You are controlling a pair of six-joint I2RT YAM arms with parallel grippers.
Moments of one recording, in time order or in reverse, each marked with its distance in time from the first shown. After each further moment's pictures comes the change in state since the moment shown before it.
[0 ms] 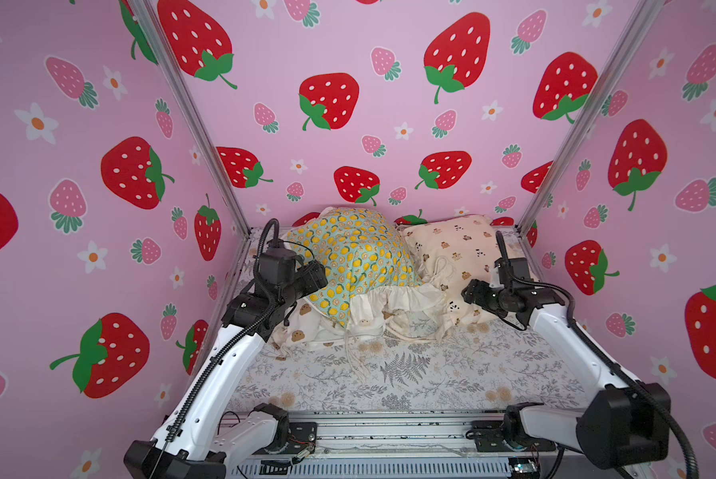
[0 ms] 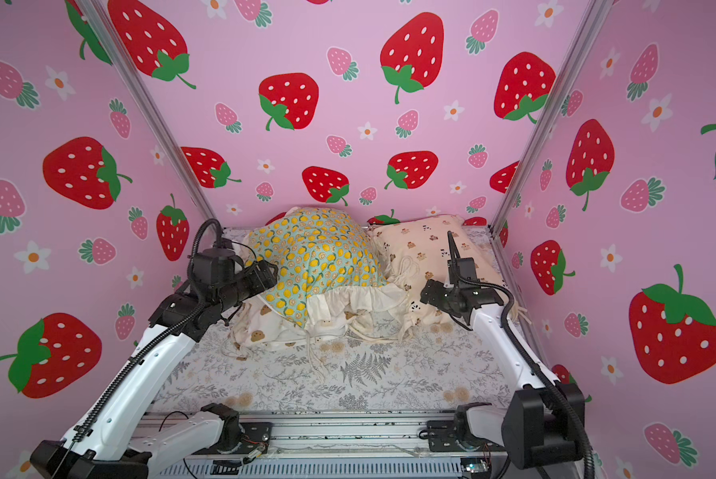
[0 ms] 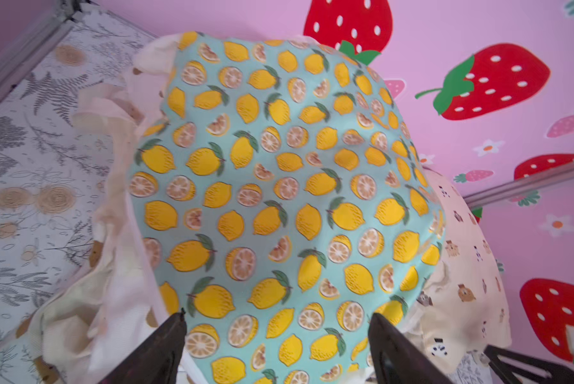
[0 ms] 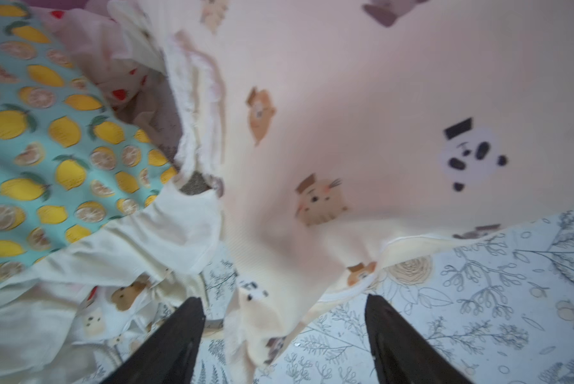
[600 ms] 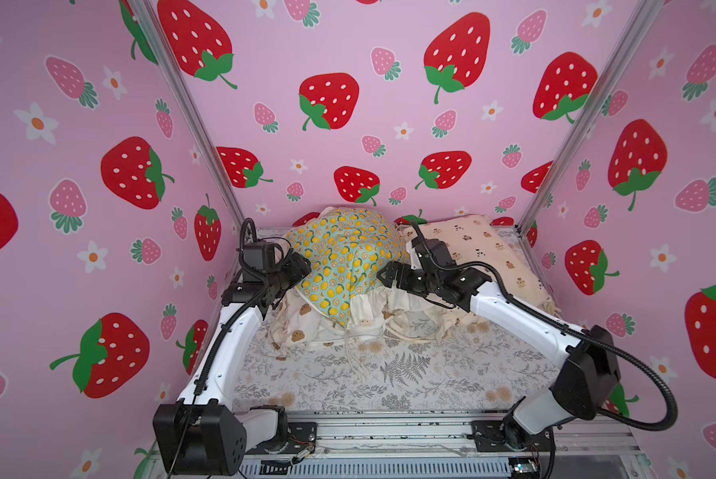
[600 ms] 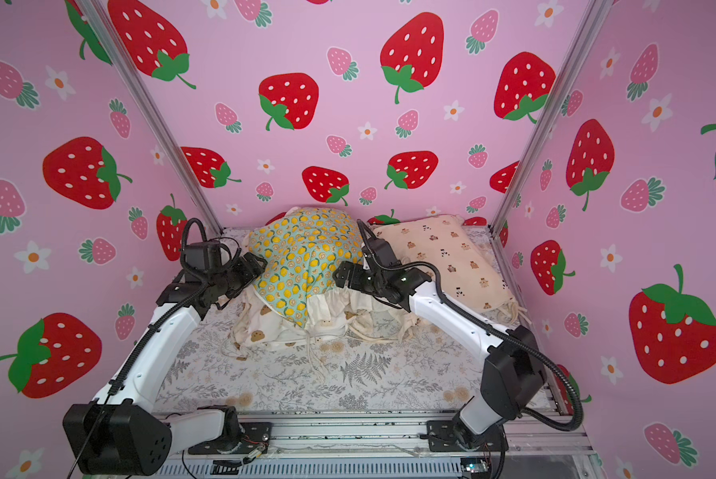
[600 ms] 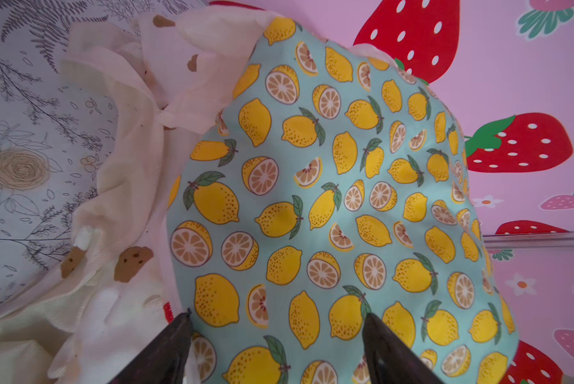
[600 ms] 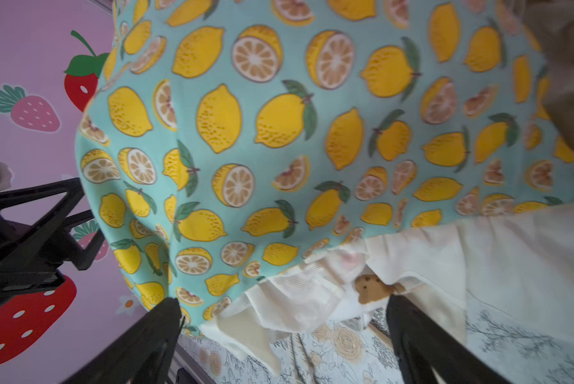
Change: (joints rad) left arm 0.216 0.154 -0.078 0.179 0.259 -0.099; right arm 0.532 0.397 0.412 0.227 0.008 0.248
